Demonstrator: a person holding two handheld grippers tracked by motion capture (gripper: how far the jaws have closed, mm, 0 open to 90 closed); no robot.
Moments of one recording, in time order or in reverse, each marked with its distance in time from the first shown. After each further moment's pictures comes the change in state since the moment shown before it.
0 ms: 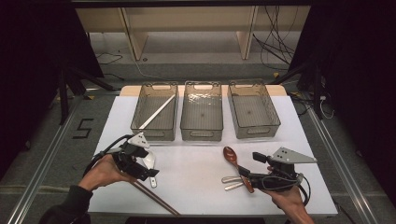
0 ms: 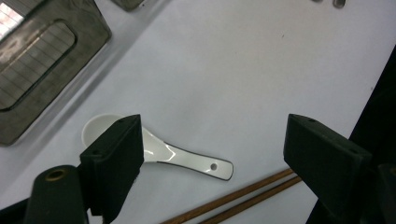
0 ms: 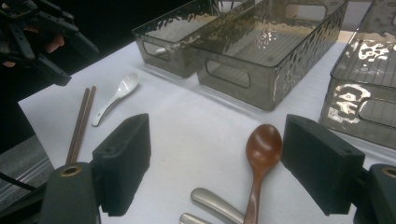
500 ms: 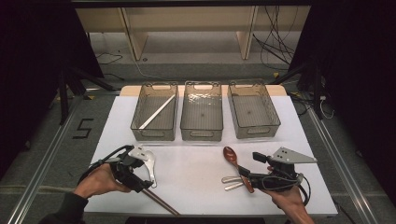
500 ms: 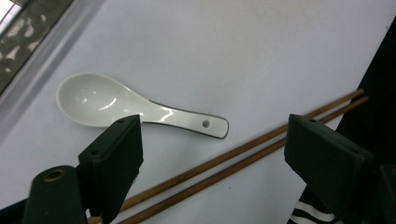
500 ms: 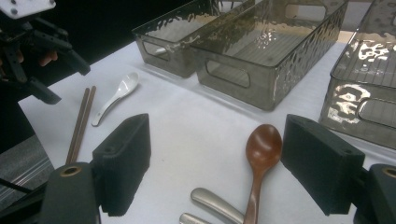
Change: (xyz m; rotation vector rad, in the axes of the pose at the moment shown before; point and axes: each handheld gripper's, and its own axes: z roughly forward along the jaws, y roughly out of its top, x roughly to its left) left arm -0.009 -0.022 0.006 0.104 0.000 0.071; right arm 0.000 0.000 0.000 0.000 0.000 -0.001
